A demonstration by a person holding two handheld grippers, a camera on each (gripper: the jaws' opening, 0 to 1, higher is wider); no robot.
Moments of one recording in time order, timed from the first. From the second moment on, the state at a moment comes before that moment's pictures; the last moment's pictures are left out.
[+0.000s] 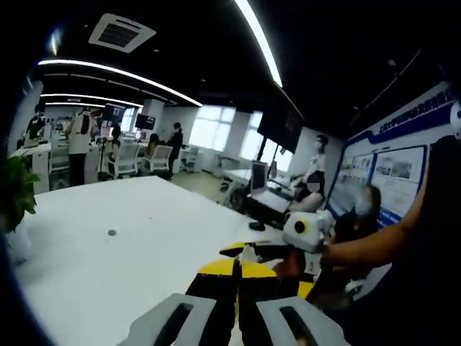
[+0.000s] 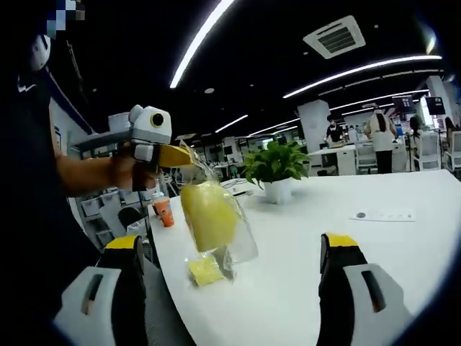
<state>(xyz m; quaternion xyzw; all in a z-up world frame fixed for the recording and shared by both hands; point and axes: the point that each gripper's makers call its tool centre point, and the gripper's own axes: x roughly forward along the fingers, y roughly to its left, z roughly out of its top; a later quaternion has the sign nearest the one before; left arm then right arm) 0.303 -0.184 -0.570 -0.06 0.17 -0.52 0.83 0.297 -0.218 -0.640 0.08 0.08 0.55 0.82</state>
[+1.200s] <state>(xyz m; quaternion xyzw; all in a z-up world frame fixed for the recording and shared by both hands) 0.294 -0.185 -0.539 -0.10 0.16 -0.53 0.83 0.287 -0.185 -0.609 0.14 0.07 0.63 0.76</state>
